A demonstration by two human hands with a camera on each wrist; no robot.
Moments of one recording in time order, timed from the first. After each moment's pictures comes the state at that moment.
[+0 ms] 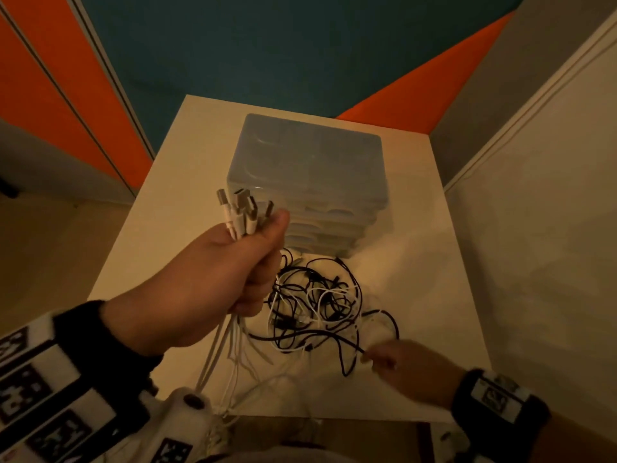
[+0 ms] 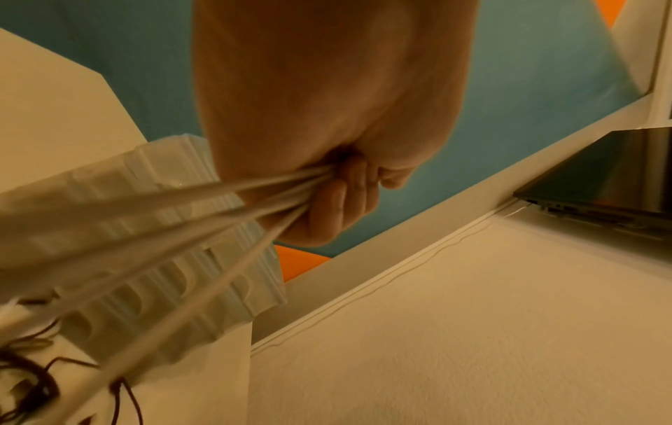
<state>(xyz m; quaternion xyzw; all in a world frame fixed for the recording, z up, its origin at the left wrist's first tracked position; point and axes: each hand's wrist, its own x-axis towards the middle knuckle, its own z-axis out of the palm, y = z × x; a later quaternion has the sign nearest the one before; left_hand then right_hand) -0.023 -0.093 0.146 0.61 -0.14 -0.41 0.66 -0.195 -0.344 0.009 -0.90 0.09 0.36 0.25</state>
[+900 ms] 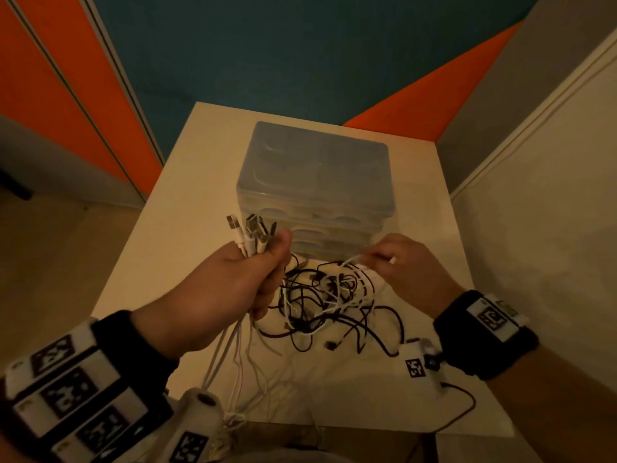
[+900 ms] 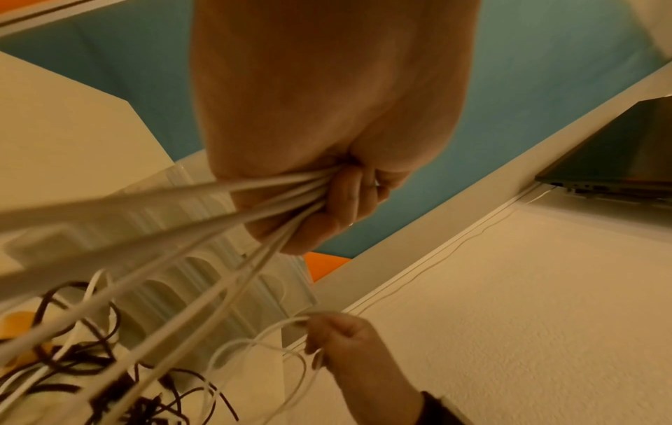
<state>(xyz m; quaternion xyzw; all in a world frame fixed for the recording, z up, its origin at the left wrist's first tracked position) -0.023 -0.093 0.129 0.67 -0.16 -0.38 0.62 -0.089 -0.360 0.061 -0.95 0.10 0.01 0.30</state>
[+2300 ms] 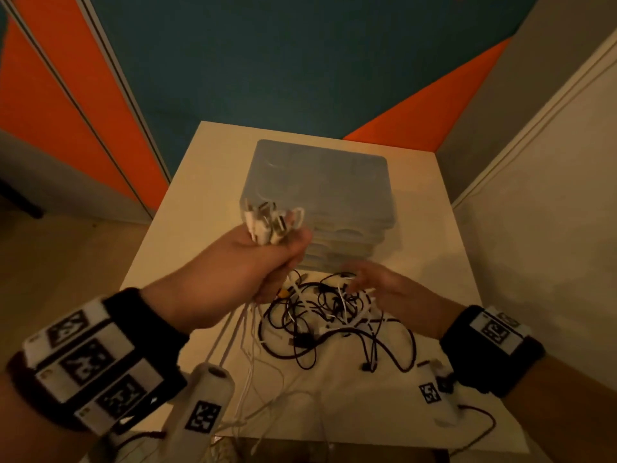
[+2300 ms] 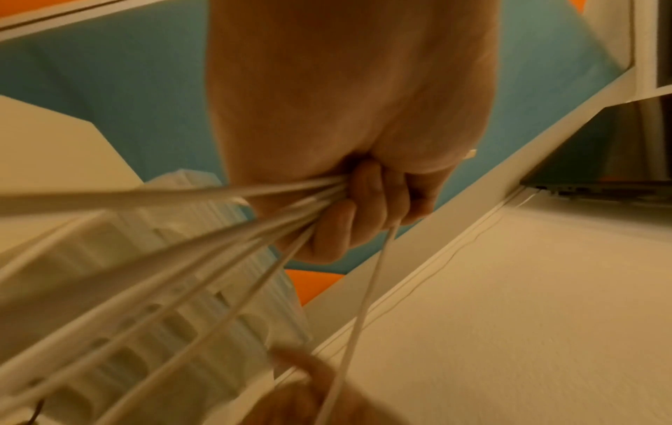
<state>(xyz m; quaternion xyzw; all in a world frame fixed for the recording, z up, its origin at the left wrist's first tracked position) 0.002 -0.100 0.145 0.64 -0.23 -0.39 0.63 -0.098 -0.360 0.047 -0.83 0.04 0.22 0.50</state>
